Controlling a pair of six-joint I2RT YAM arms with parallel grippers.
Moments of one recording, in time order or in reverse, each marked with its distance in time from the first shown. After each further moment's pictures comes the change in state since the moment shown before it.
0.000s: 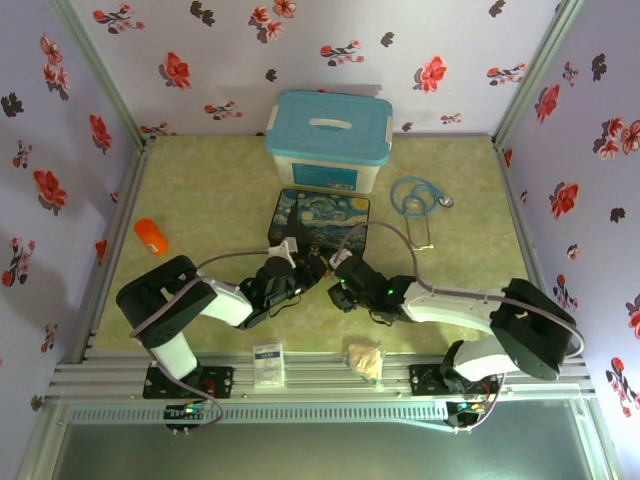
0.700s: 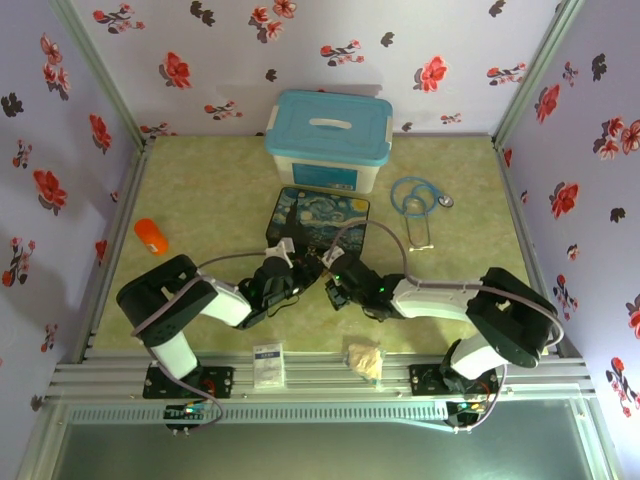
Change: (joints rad) left arm 0.013 0.008 -0.015 0.014 0.003 -0.030; right arm -0.048 0.093 -0.018 0.186 -0.069 -0.055
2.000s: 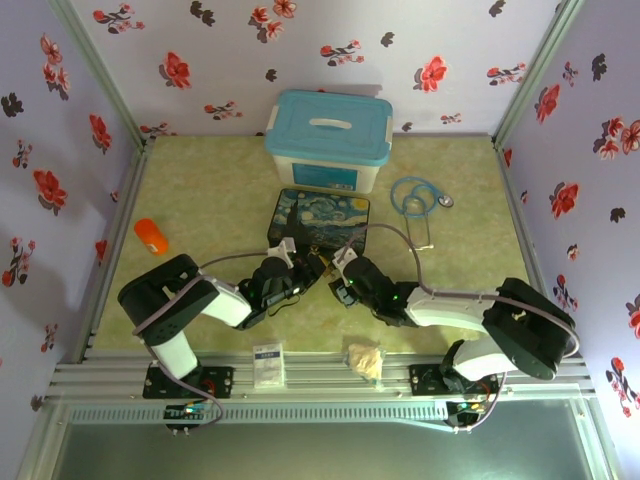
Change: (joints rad) left arm 0.002 0.007 -0.006 0.060 0.042 -0.038; right arm 0.005 -0.105 -0.104 0.091 0.118 -0.071
